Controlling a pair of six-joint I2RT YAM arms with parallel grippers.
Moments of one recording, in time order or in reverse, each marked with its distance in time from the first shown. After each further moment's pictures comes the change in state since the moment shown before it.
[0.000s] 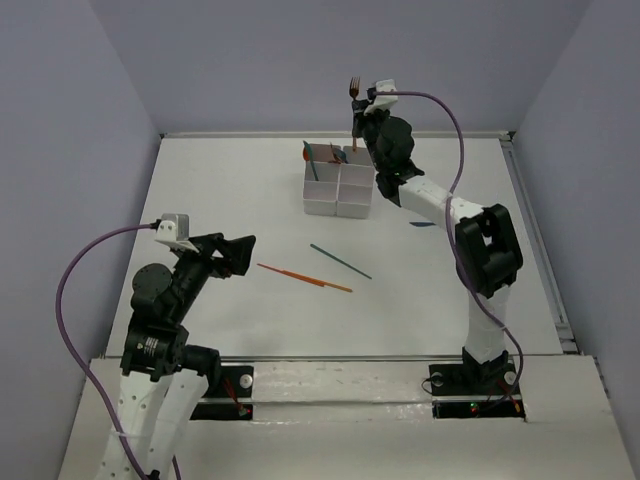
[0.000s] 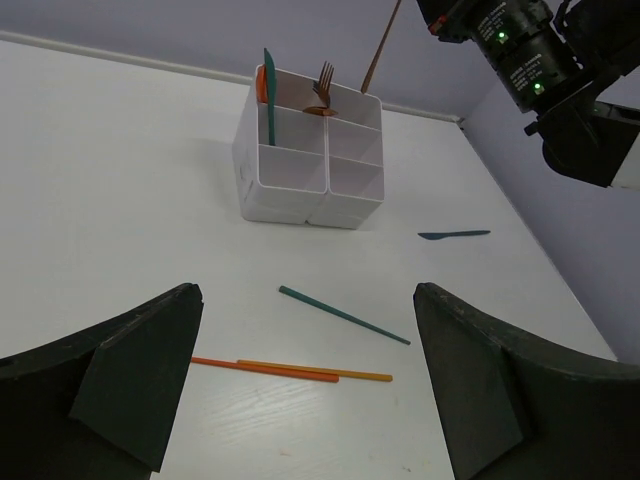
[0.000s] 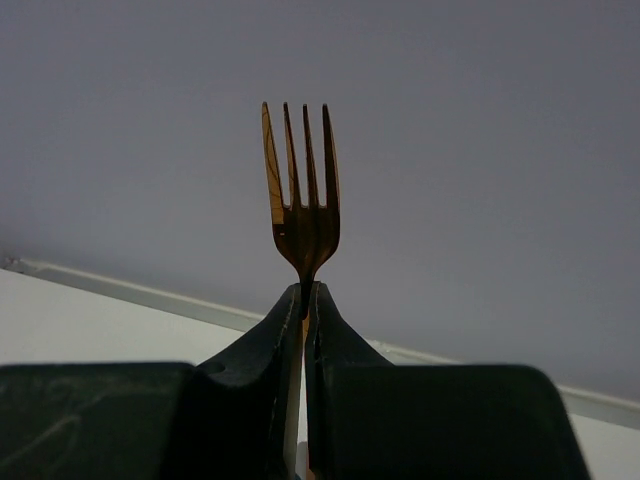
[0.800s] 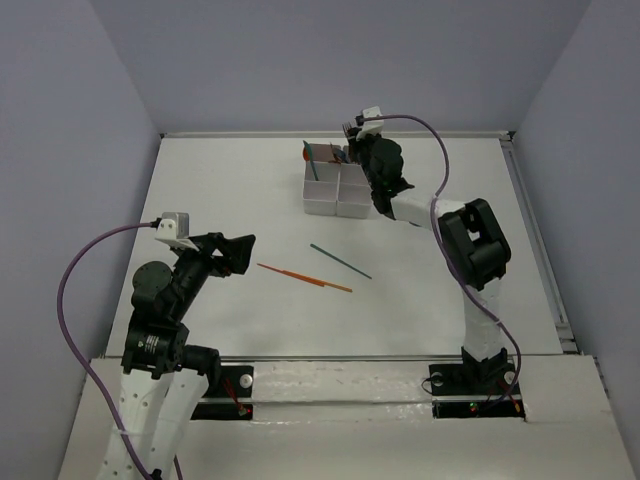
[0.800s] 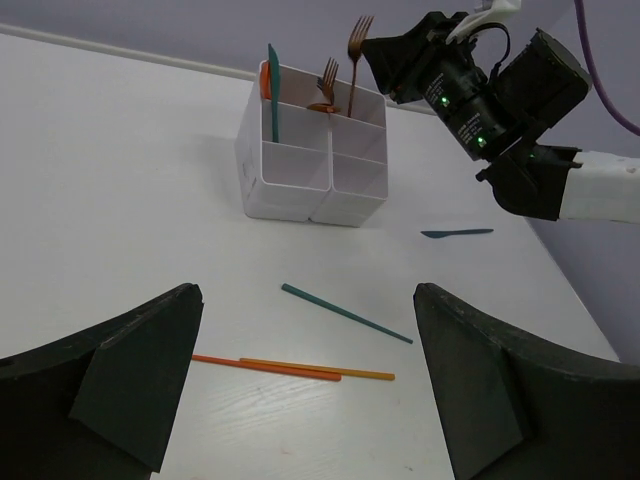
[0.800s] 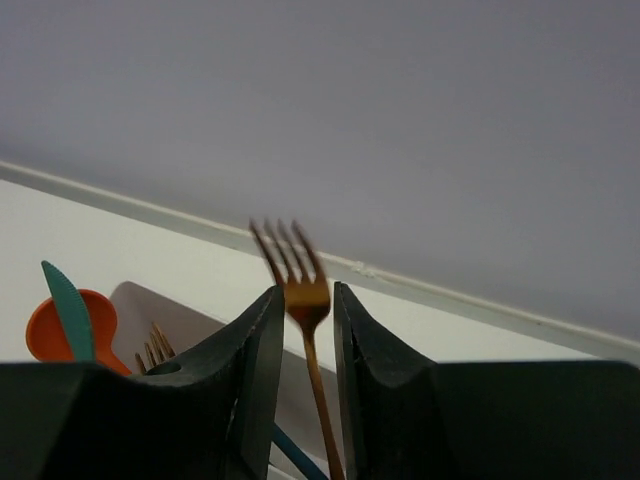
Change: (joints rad) left arm 0.023 0.016 0.000 0.000 0.018 0.000; right arm 0.000 0.152 -0.087 0.123 -0.002 -0.093
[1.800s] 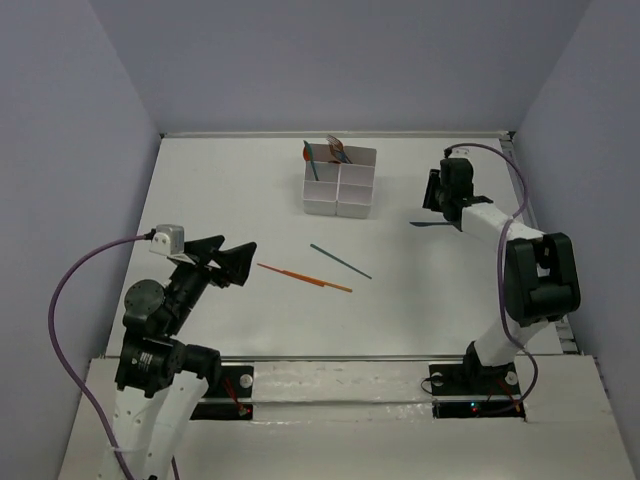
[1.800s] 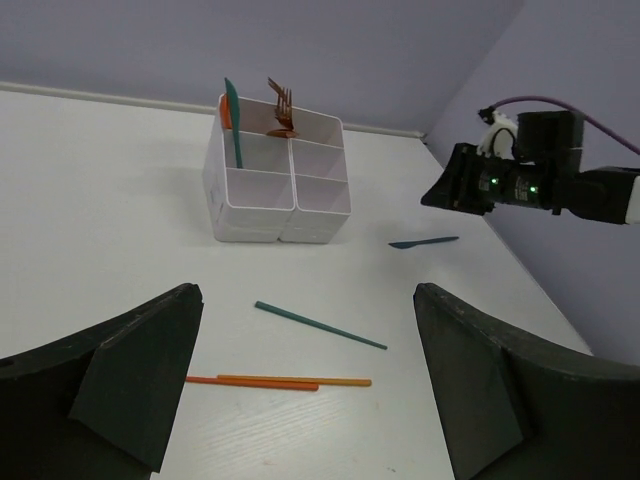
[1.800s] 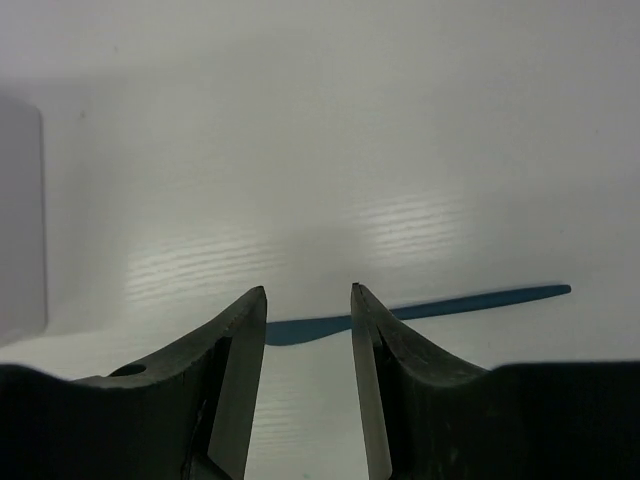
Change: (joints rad) left arm -0.049 -0.095 0.000 0.000 -0.002 0.000; right arm -0.319 -0.485 -0.429 -0.755 -0.005 0.338
